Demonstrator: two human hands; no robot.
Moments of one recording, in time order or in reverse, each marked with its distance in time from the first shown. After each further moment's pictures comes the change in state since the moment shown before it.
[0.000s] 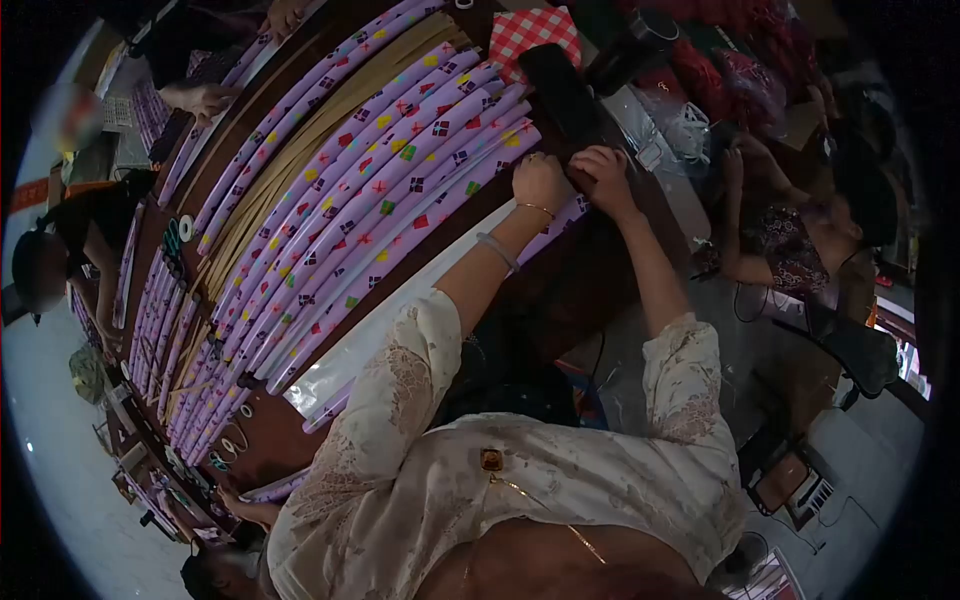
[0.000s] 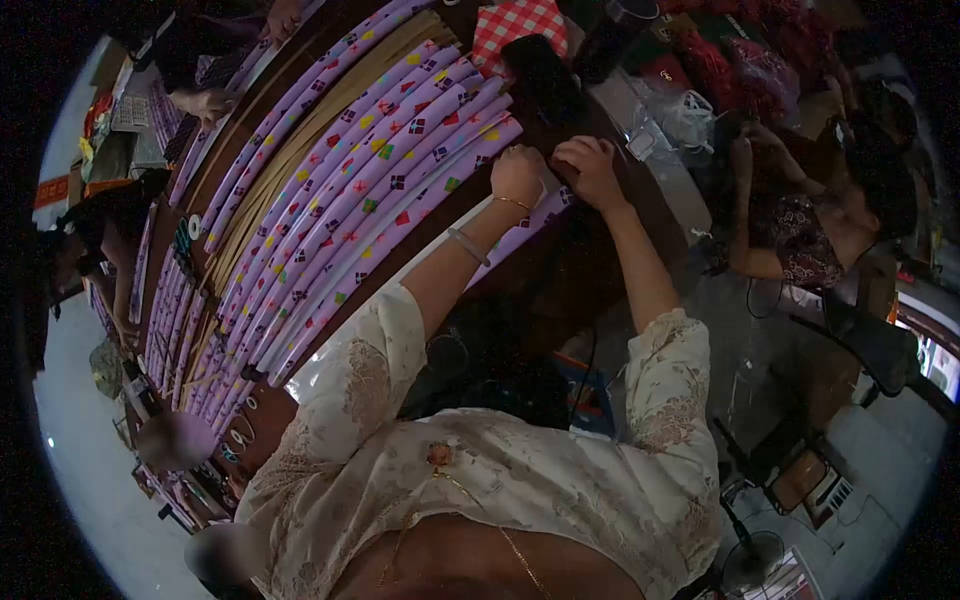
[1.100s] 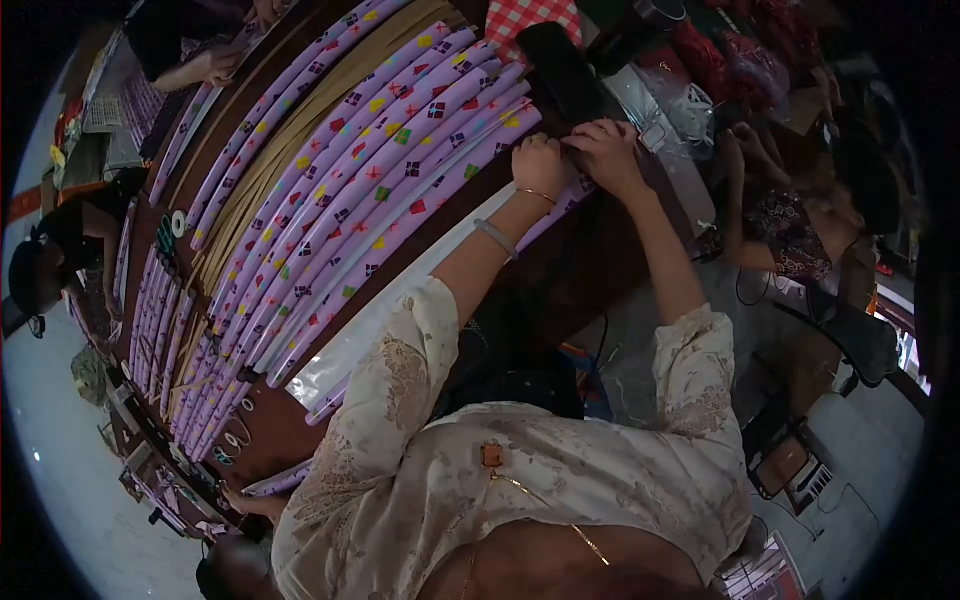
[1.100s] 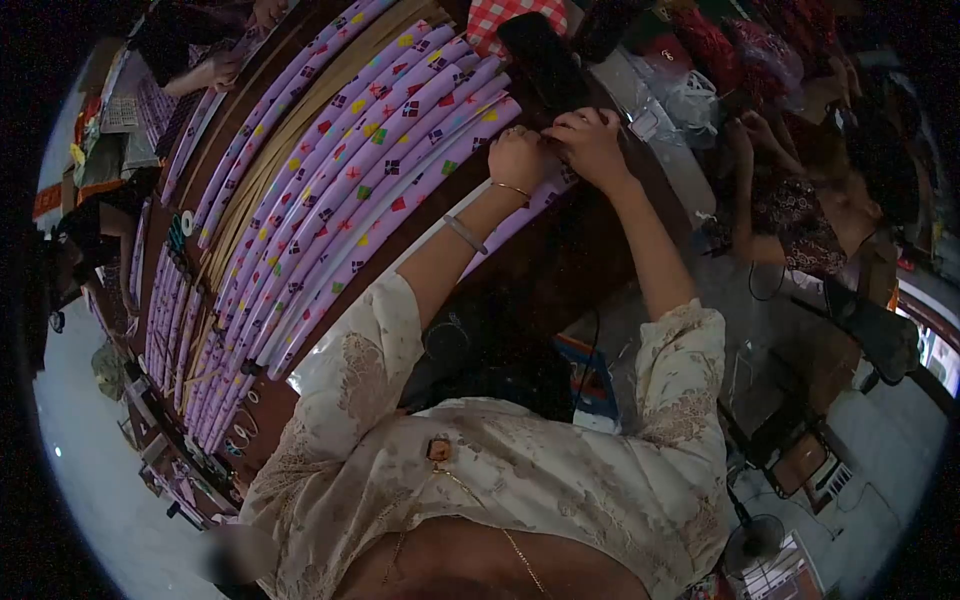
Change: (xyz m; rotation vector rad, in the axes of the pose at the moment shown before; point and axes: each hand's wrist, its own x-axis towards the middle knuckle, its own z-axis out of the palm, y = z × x) left_hand -0.004 -0.004 0.009 0.030 0.086 0.052; right_hand 0.017 -0.020 -0.015 -0.279 -0.159 -0.025
